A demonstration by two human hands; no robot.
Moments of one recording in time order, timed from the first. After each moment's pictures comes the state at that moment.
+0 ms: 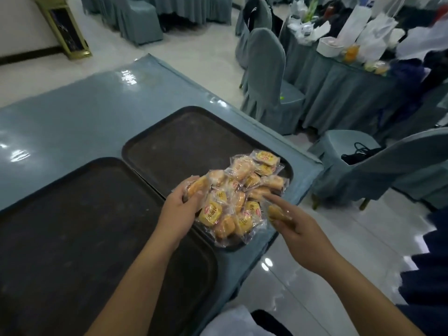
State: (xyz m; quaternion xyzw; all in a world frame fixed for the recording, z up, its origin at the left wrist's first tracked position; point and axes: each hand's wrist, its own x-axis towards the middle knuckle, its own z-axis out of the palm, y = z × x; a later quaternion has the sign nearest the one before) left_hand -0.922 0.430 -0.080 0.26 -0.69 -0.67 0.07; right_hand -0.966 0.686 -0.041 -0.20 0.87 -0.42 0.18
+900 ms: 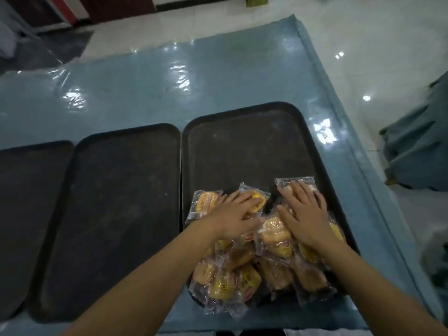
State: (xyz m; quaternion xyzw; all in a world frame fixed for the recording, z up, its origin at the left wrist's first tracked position) left_hand -1.111 0.457 -0.161 0.30 -0.88 -0.31 -0.21; right_hand -1.299 0.584 -0.206 -0.54 0.81 -0.10 0.22
